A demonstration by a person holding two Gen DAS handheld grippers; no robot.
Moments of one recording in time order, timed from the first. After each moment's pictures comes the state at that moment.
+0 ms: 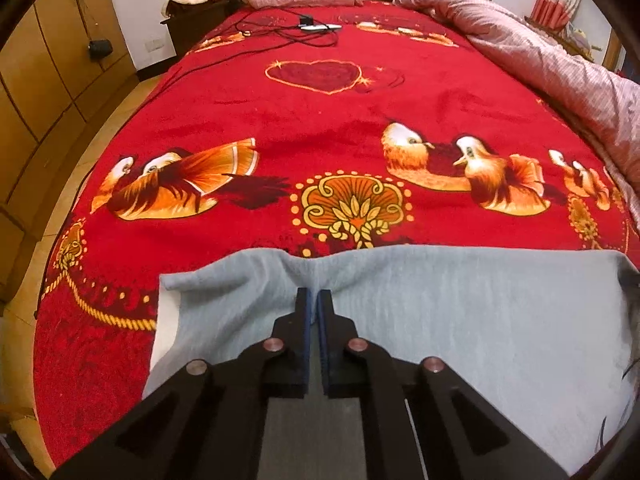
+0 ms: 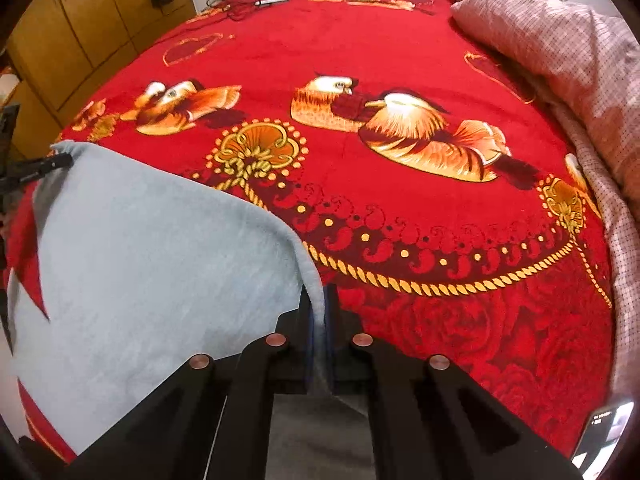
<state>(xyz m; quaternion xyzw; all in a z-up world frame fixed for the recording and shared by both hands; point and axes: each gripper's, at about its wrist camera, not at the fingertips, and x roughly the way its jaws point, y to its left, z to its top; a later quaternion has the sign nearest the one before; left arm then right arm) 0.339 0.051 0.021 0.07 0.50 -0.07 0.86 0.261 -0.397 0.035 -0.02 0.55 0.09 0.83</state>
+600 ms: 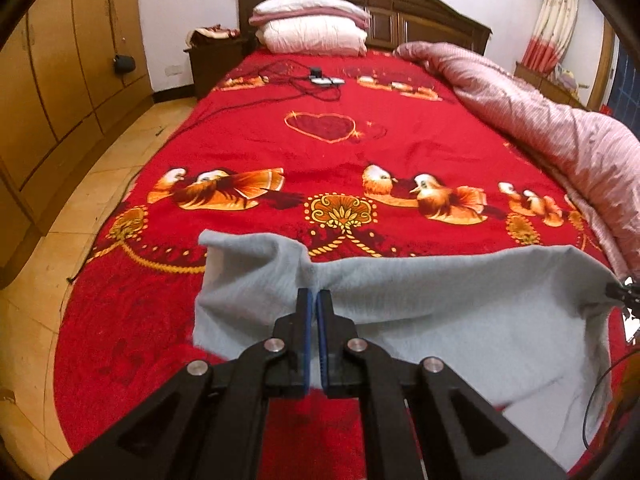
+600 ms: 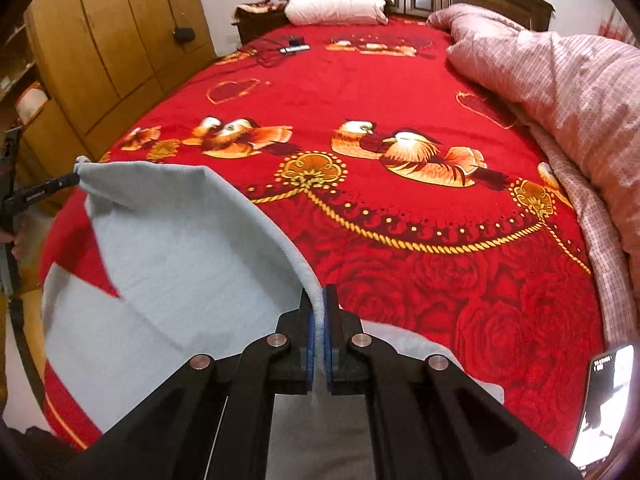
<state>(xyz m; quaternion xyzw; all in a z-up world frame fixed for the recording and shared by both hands) 0.235 0.081 0.096 0.02 0.43 -0.08 0.90 0.177 -0.378 0.094 0.01 0.48 0.11 0.87</state>
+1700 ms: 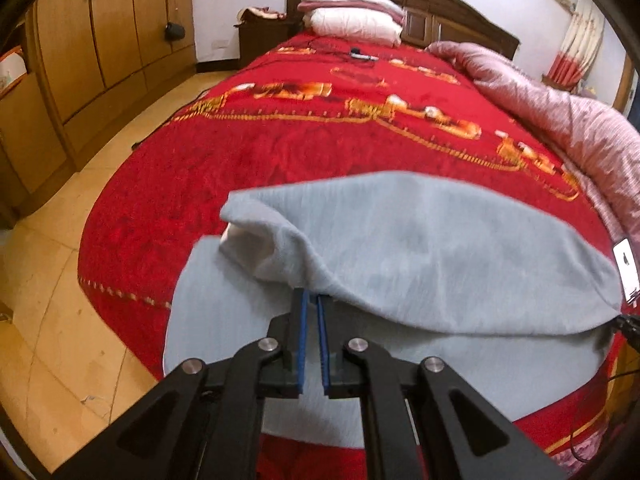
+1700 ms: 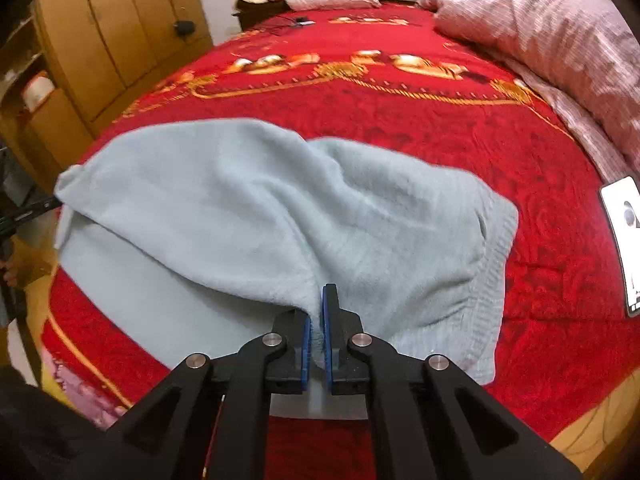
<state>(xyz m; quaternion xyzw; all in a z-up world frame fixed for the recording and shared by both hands) 0.034 0.120 0.044 -0.02 0.45 -0.01 0.89 0.011 -0.349 0.035 0.03 0.49 0.08 0.86</state>
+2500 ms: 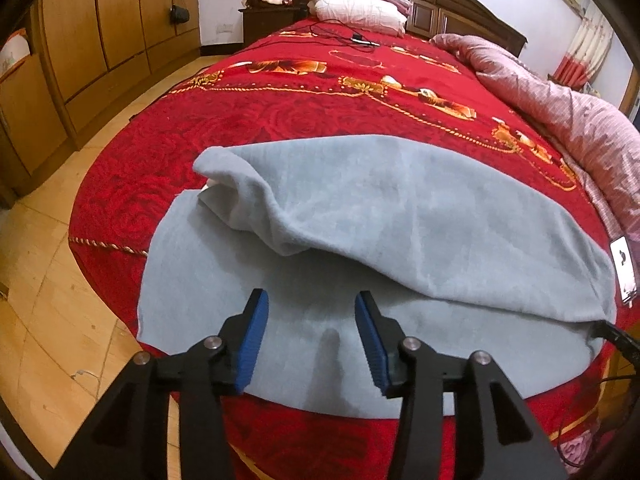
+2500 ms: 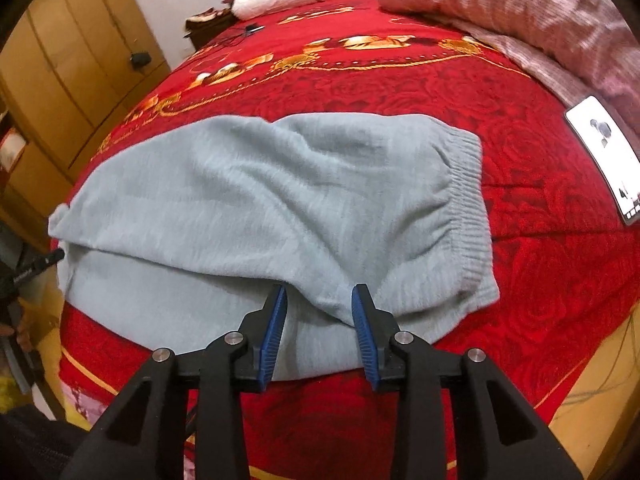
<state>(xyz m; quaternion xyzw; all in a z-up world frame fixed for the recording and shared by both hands) 0.013 0.101 0.036 -0.05 0.47 -0.01 0.88 -0.021 -0.357 0.035 0.12 0.50 0.02 0.86</state>
